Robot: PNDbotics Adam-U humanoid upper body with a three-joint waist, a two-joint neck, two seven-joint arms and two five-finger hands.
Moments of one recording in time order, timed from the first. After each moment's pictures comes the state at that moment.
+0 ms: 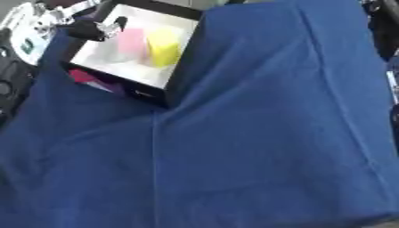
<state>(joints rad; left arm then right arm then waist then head) -1.19 0.36 -0.03 -0.70 -0.94 -0.59 -0.33 -0.66 -0.48 -0.06 -1.47 -0.27 -0.05 0.13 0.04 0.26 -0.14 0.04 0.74</state>
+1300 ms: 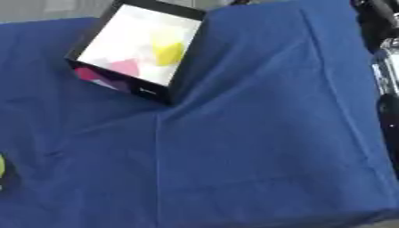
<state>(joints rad) -0.98 0.77 -0.07 -1.29 0.02 -0.36 -0.29 -0.61 -0.52 -0.08 -1.47 -0.28 -0.07 0.09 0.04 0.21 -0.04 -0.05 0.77</state>
